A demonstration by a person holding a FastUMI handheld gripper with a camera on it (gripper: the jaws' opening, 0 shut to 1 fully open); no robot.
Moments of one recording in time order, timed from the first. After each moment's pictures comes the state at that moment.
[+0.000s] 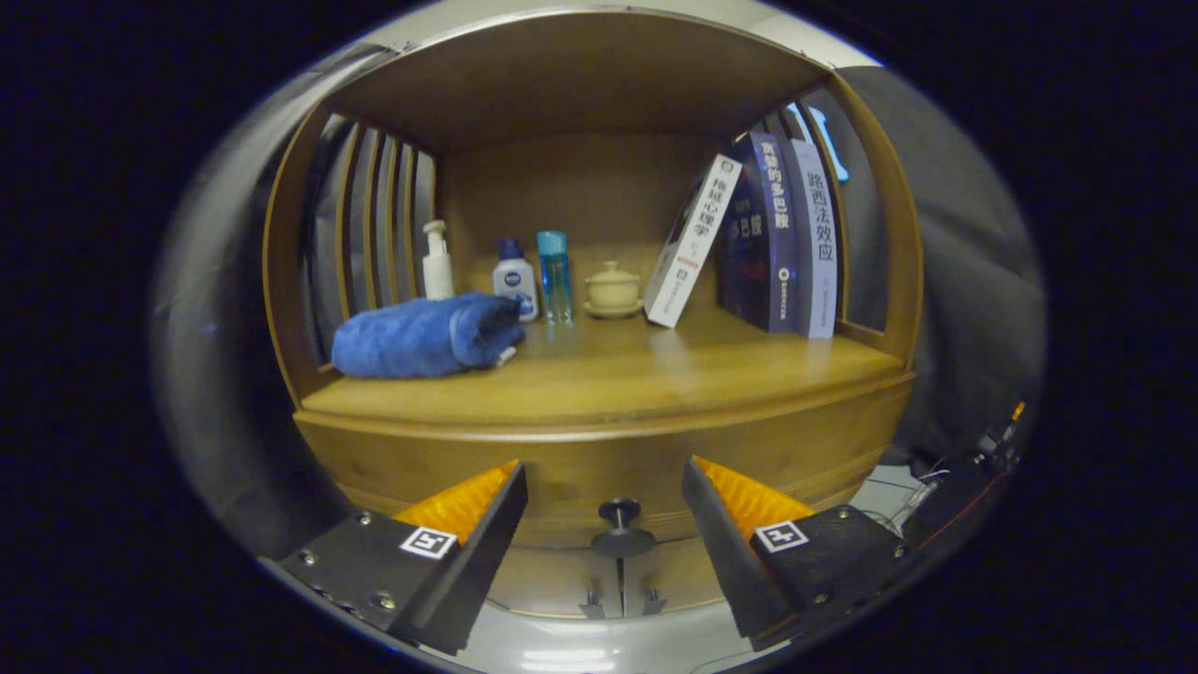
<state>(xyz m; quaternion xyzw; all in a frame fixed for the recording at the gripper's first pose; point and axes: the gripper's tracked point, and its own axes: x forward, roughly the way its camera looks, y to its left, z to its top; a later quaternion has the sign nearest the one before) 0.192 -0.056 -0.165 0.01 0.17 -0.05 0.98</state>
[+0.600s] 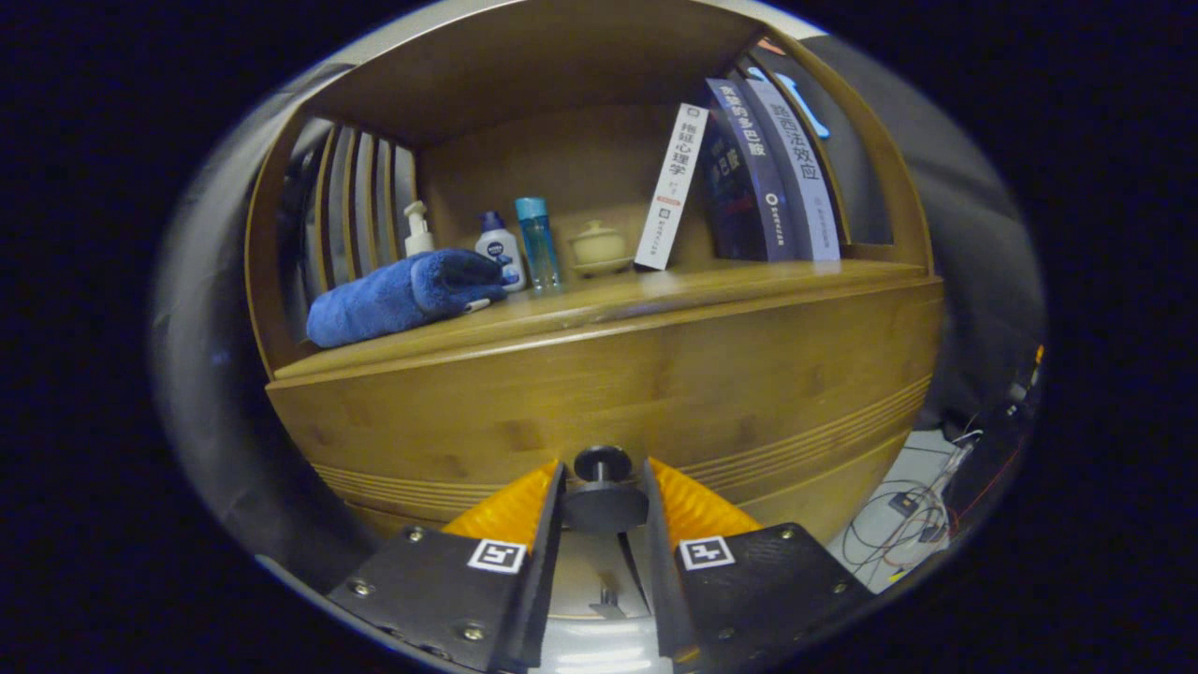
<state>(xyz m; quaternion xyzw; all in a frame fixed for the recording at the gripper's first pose) 0.200 -0.066 -0.211 0.10 0.16 -0.03 0.98</state>
